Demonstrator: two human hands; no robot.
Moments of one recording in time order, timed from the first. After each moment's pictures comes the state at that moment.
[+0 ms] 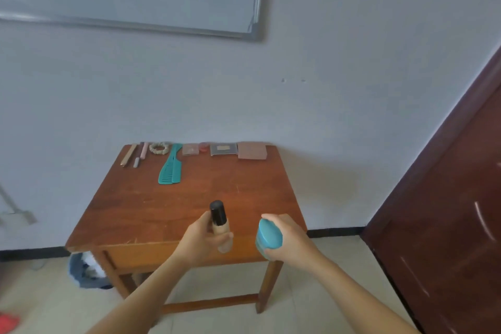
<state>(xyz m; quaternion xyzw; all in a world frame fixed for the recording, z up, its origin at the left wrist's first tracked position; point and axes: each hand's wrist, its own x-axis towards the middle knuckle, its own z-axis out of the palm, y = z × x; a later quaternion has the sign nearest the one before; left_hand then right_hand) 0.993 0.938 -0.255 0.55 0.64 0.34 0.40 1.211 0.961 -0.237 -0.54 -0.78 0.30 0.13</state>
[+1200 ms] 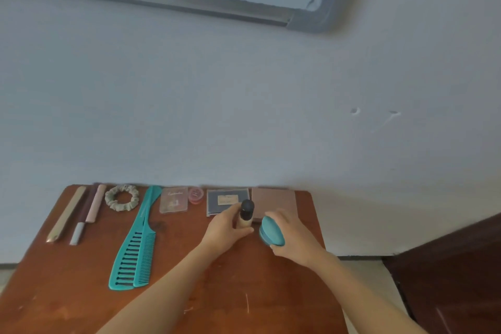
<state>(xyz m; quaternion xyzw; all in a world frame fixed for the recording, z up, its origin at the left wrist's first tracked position) 0.959 1.301 -0.322 0.57 0.65 0.29 0.41 1.145 1.323 -0.293 -0.48 -0.84 0.26 0.00</state>
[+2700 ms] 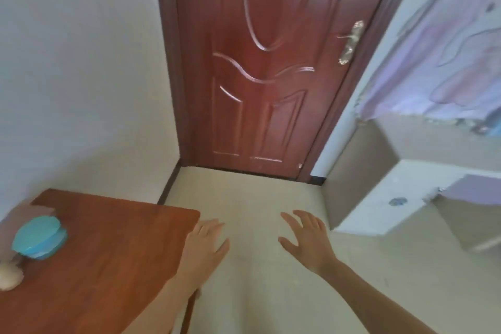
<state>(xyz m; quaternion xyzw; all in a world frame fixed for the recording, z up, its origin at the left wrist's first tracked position) 1.098 1.080 -0.316 0.95 0.10 0.12 0.29 1.200 0.854 -0.288 -0.95 -0.30 0.00 0.03</state>
